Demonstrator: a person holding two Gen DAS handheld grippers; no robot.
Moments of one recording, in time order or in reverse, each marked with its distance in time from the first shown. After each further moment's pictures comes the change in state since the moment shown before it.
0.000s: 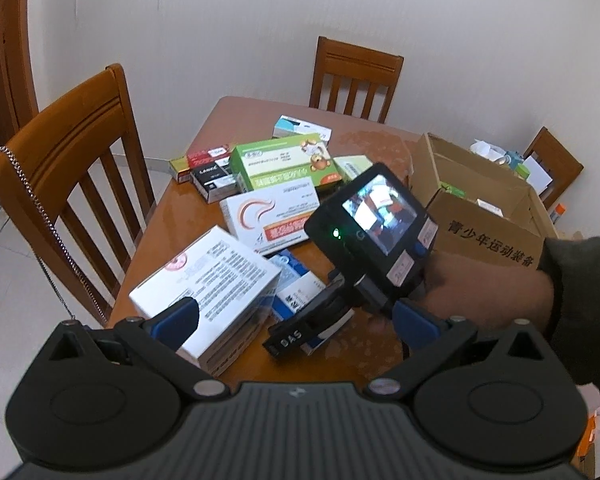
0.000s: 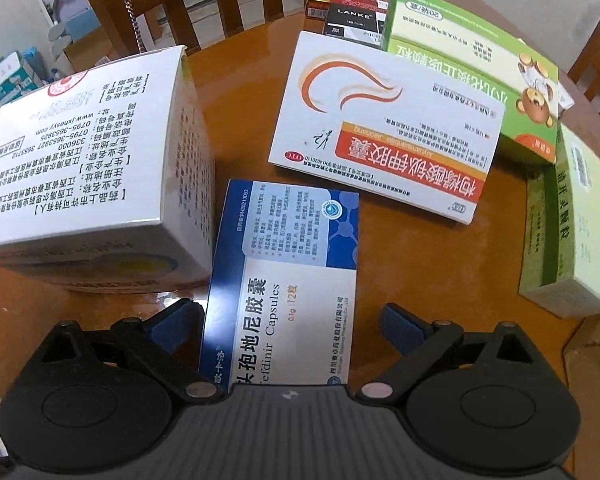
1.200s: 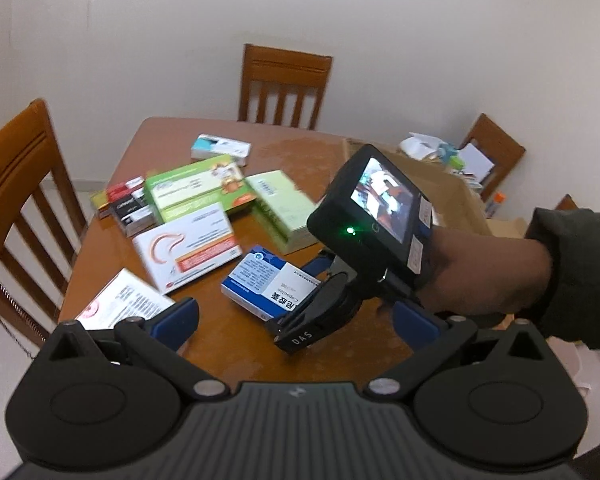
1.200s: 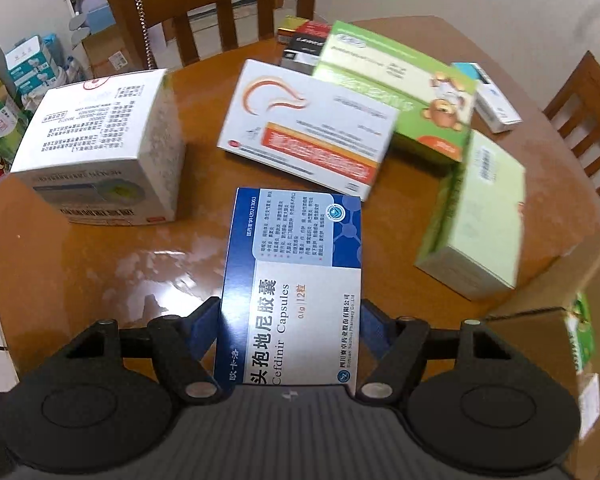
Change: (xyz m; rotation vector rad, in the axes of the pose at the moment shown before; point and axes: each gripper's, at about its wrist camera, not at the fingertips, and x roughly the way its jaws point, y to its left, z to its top) left arm -0.007 -0.056 0.026 0.125 -0.004 -0.154; right arm -0.073 -0.054 -0.038 -0.096 -0.041 -0.041
